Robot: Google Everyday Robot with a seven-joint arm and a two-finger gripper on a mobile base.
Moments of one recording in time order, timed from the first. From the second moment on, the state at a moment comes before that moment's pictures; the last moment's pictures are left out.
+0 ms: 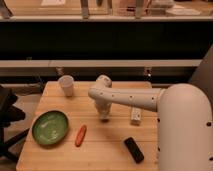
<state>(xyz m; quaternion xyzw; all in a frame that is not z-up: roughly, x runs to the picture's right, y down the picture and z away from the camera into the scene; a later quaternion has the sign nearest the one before) 0.006 0.143 0.889 -0.22 -0.19 -0.68 0.67</state>
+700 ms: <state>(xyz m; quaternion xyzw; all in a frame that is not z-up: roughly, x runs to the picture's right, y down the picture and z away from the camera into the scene) 0.007 0.143 0.884 -0.21 -0.19 -0.70 0.66</state>
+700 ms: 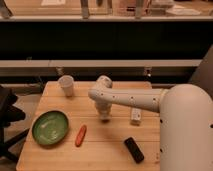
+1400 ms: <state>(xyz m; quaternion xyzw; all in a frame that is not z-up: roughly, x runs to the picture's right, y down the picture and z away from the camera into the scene) 0.005 0.143 0.879 -0.20 -0.19 -0.71 0.65</state>
